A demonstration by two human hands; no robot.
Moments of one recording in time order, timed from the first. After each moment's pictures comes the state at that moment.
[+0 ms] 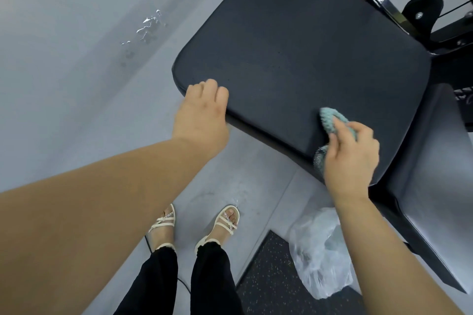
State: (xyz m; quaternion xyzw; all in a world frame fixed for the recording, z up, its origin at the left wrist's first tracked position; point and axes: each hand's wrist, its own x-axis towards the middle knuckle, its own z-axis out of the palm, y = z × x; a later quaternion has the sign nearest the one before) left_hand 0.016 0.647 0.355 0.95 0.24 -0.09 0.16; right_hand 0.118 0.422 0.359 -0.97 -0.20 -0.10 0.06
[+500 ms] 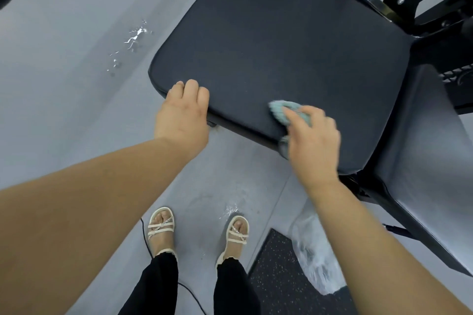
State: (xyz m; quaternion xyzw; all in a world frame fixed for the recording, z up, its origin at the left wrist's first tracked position) left_hand 0.020 0.640 0.353 0.97 0.21 -0.13 0.08; right_hand 0.108 0.437 0.351 -0.95 -0.31 -0.10 0.02
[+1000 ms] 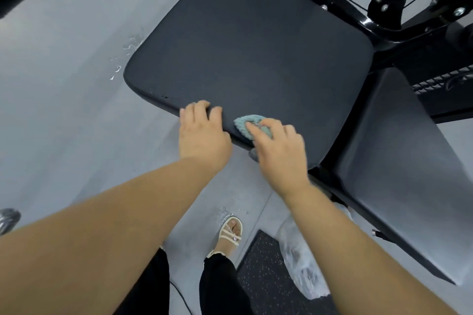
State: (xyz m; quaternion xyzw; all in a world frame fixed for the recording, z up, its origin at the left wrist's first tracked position) left_hand 0.043 0.536 0.378 0.91 0.32 -0.09 0.24; right_hand 0.113 0.394 0.366 -0.91 -0.40 -0.04 0.03
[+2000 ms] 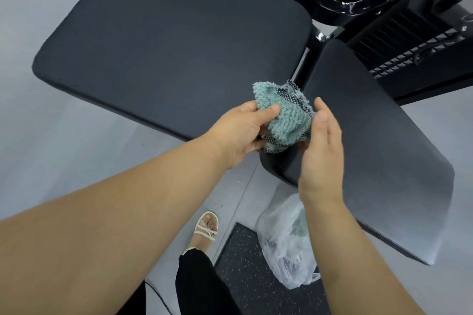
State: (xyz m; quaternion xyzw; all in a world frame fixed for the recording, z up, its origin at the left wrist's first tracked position) left_hand 0.141 0.395 0.433 0.42 0.31 -0.17 0.84; right_hand 0.156 0.269 0.435 -0.81 0.08 0.11 0.57
